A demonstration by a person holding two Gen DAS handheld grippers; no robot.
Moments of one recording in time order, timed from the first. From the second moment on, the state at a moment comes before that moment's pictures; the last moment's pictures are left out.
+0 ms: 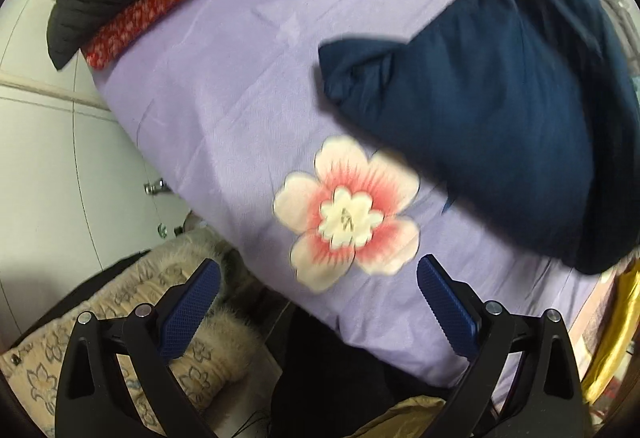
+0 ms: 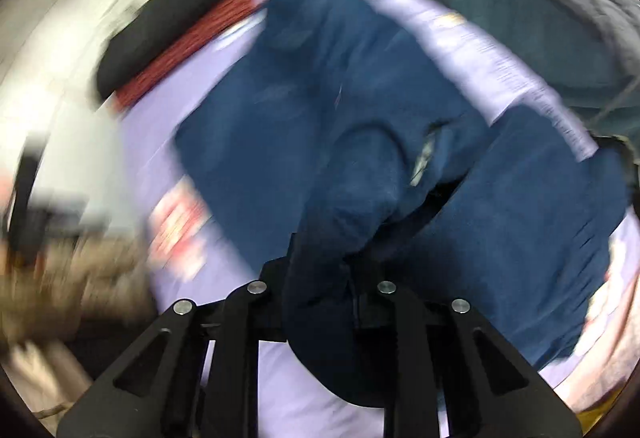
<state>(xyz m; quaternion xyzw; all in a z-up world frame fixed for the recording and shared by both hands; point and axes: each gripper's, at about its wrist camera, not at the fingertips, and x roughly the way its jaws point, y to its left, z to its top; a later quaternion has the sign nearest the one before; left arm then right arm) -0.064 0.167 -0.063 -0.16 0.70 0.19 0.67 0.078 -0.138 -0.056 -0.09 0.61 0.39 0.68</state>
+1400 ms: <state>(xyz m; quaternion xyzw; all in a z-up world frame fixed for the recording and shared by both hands) -0.151 0.145 -0.198 -0.32 0.75 0.10 0.58 0.249 0.073 -0.208 -0.26 0.59 0.26 0.72</state>
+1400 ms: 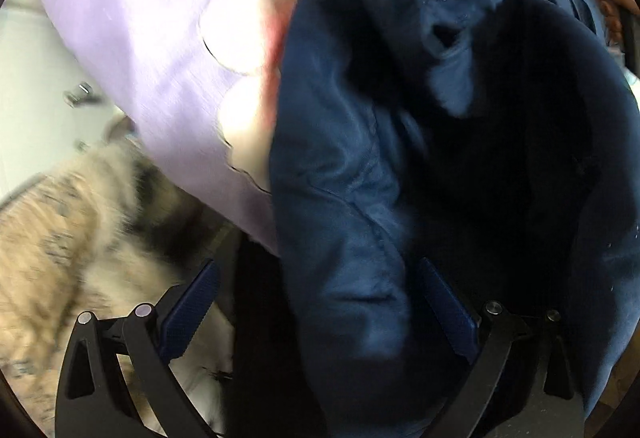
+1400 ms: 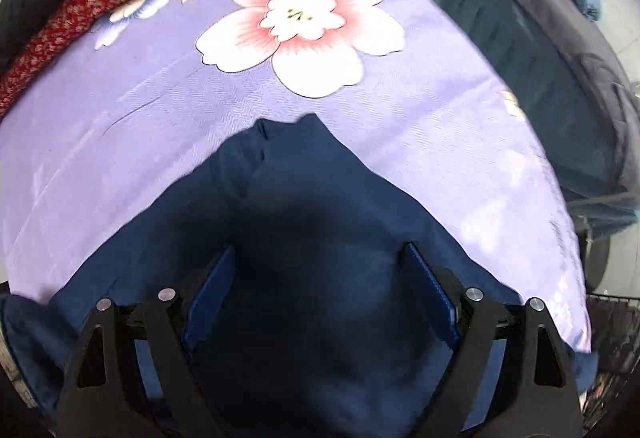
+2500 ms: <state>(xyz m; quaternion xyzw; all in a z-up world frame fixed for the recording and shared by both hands) -0.083 0.171 0.235 -0.11 0.34 0.02 0.94 -0.069 -0.364 0.283 0.21 0.16 0.44 0.86</state>
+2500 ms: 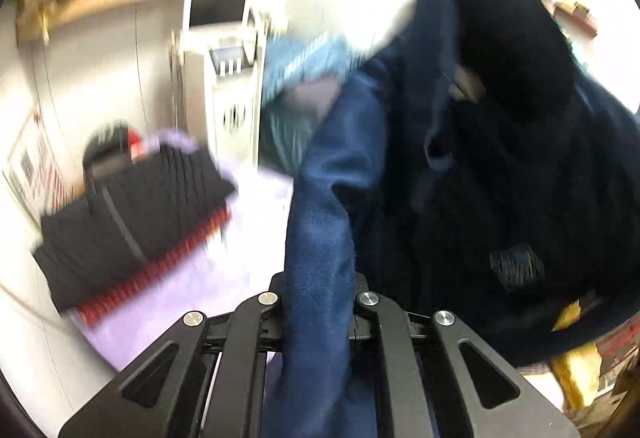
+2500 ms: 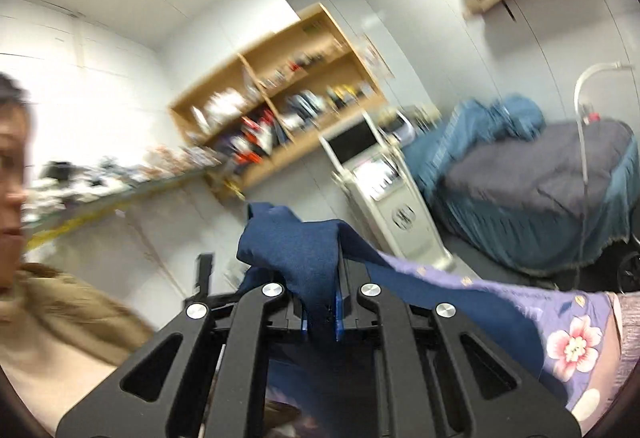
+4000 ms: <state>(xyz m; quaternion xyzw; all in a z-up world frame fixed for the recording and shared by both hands) -0.056 0.233 -0.086 -0.02 0.57 0.15 0.80 0.000 -0.275 -0.078 0.20 0.58 0.10 0.79</state>
